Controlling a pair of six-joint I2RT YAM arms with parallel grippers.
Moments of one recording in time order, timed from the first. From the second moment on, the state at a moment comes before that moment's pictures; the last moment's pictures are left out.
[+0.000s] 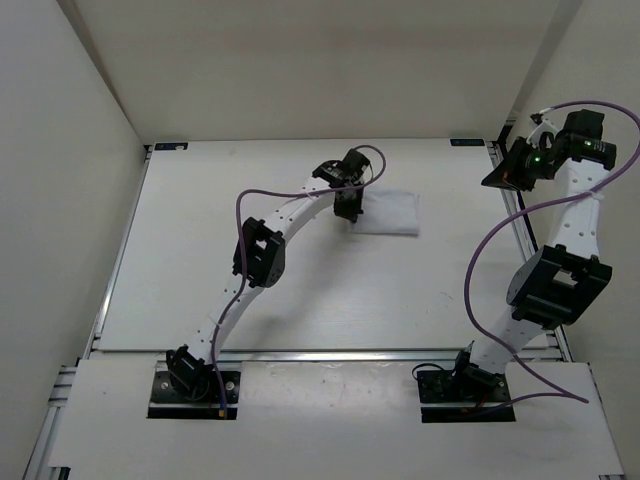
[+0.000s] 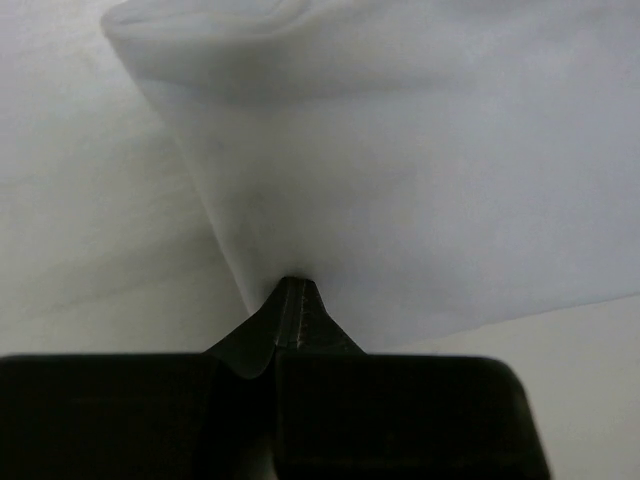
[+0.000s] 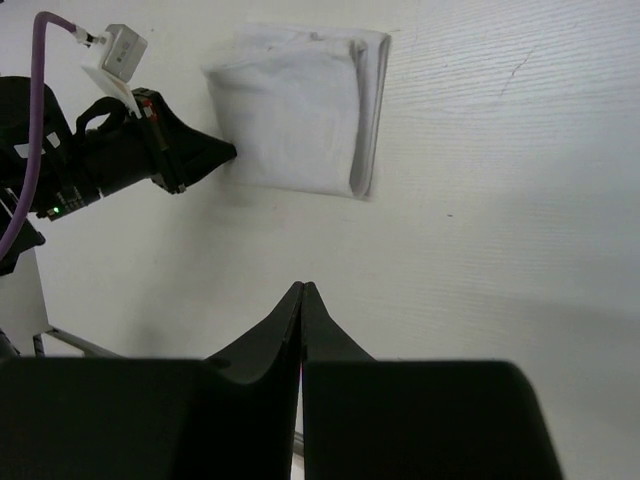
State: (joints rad) left arm -0.68 2.70 2.60 -0.90 0.00 -0.48; right arm -0.36 1.74 1.84 -1.10 -0.67 0.02
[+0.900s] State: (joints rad) left arm -0.62 1.71 1.61 -0.99 -0.02 -0.48; right arm -0.04 1.62 1.66 -1.10 -0.50 0.02
